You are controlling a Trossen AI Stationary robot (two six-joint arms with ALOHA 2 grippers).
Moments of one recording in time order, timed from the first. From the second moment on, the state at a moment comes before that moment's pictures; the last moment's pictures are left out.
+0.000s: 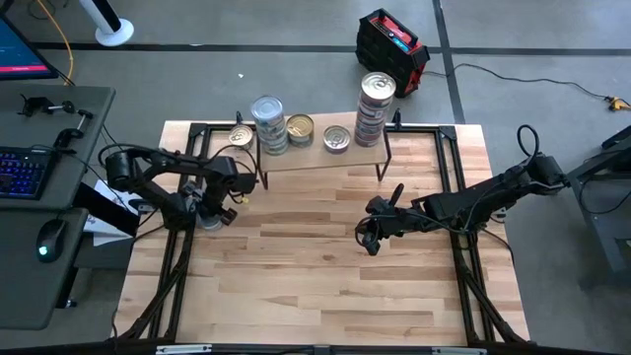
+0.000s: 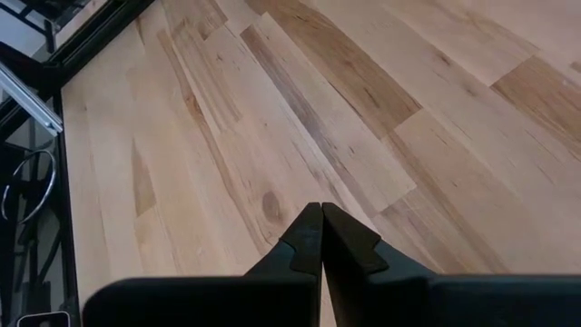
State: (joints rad) left arm 0.37 1.52 0.65 -1.27 0.08 -0.70; right arm 0.27 1.29 0.75 -0.21 0.24 0.84
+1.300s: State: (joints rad) left arm -0.08 1.52 0.74 -1.18 -0.03 -0.96; right arm 0.27 1.29 0.75 -0.22 0.29 0.70
